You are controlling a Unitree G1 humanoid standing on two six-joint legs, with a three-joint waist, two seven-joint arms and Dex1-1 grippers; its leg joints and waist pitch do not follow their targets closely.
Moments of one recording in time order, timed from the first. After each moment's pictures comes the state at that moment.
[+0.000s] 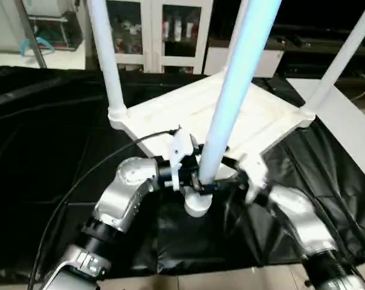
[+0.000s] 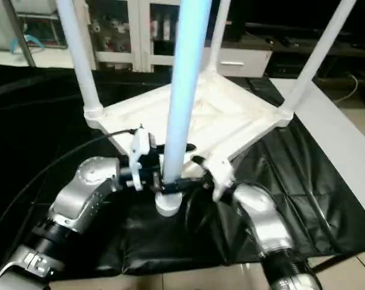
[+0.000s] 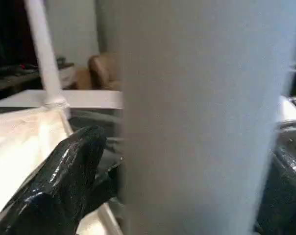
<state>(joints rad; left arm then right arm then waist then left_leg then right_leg) -0.51 0.16 -0.27 0.30 -0.30 0.04 -1.03 -0.34 -0.26 0.16 0.44 0.14 -0.06 0.74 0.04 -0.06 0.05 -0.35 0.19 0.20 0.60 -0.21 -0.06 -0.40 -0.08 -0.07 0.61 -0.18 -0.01</state>
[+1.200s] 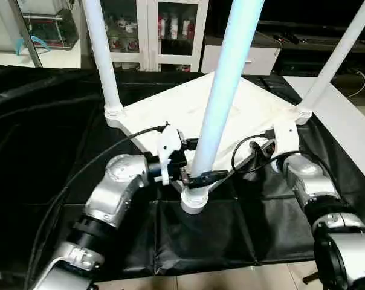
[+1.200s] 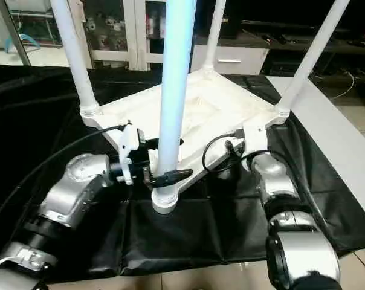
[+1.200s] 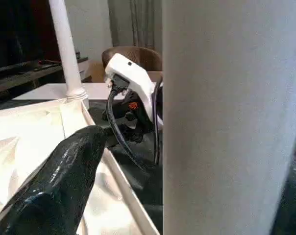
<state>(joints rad) -0.52 0.23 -0.23 0.32 -0.28 0.02 -1.04 -0.78 -0.30 -0.07 1.12 0.03 0.04 0.22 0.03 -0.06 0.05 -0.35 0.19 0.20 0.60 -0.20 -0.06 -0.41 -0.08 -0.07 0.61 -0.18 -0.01</state>
